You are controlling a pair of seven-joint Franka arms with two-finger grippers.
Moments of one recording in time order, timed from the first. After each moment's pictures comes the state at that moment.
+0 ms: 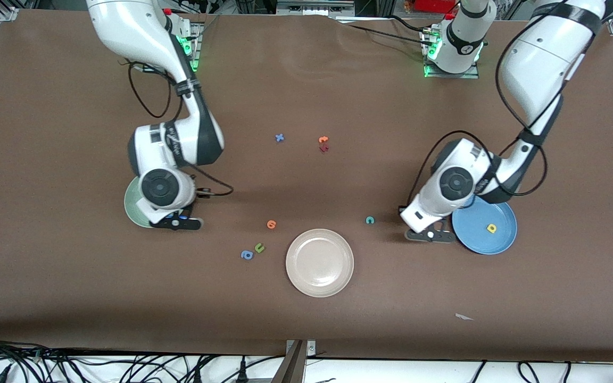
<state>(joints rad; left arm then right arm) 0.15 0.69 -0.46 -1.75 0.43 2.26 -0.40 0.71 0.65 -0.48 -1.62 0.14 1.86 0.20</state>
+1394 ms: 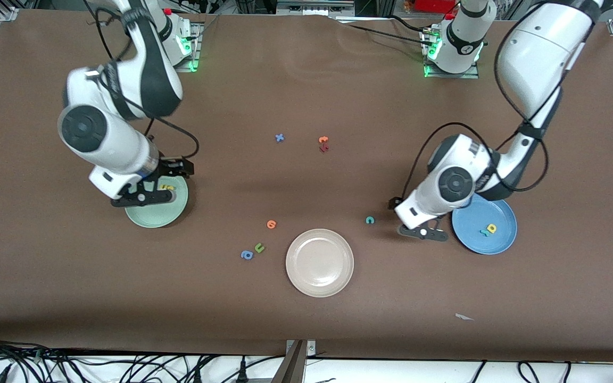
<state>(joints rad) 0.02 0.69 -0.46 -1.70 0.31 2.21 -0.44 0.73 0.31 -0.49 -1.59 0.14 1.75 0.09</state>
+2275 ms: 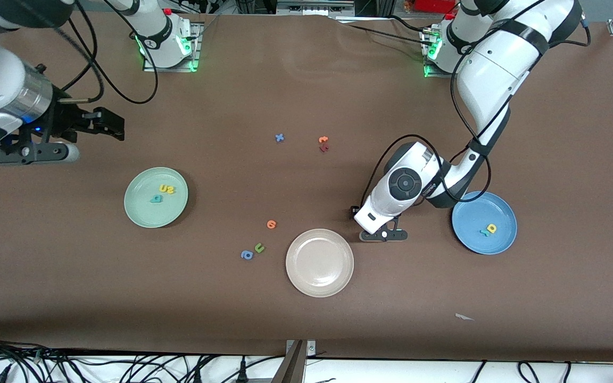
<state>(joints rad) -0.11 0.84 -0.43 -1.56 0.31 2.32 -0.67 0.48 0.25 -0.37 -1.29 0.13 1.39 0.09</state>
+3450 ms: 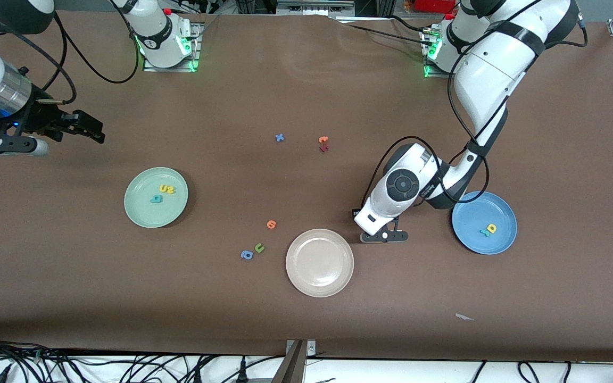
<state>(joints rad) -0.14 0.85 -0.39 -1.55 0.32 2.32 -0.69 0.03 0.01 0.04 -1.72 0.04 1.68 0.12</state>
